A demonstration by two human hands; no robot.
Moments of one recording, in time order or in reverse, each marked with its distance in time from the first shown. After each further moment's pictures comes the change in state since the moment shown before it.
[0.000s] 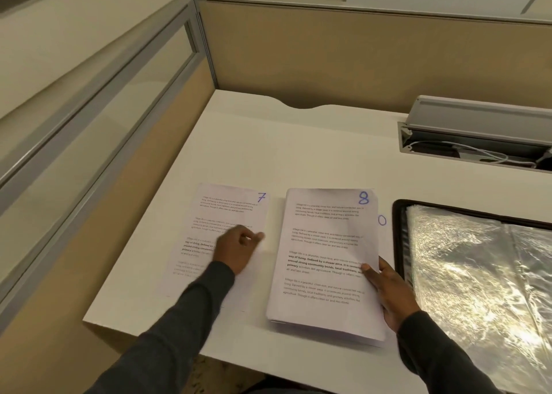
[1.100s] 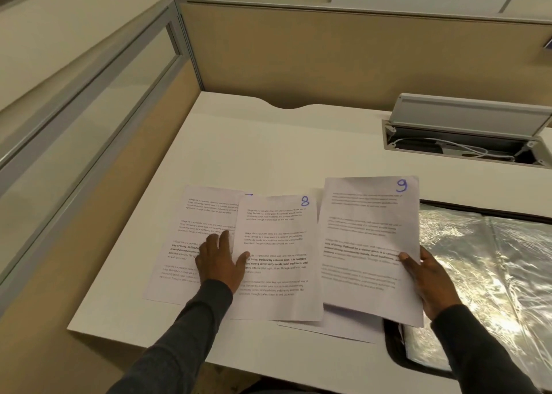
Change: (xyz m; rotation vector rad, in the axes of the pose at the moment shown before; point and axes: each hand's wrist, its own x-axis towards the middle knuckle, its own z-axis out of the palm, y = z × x) left_hand -0.006 -0.036 0.033 0.568 0.140 0.067; right_hand -0.009 -0.039 -0.076 -0.233 0.270 -0.186
